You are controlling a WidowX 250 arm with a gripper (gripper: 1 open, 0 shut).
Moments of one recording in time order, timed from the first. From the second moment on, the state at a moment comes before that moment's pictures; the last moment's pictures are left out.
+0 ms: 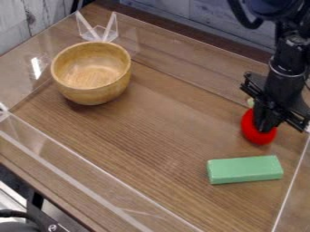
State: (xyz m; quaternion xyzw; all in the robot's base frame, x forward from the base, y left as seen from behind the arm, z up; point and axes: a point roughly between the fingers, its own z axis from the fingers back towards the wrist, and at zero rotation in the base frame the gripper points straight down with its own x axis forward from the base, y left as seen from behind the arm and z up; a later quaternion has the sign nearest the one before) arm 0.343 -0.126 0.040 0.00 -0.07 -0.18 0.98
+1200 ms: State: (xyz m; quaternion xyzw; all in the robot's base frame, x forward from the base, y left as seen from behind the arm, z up) arm 0.354 -0.077 0.034 0.00 -0.02 -0.18 0.98
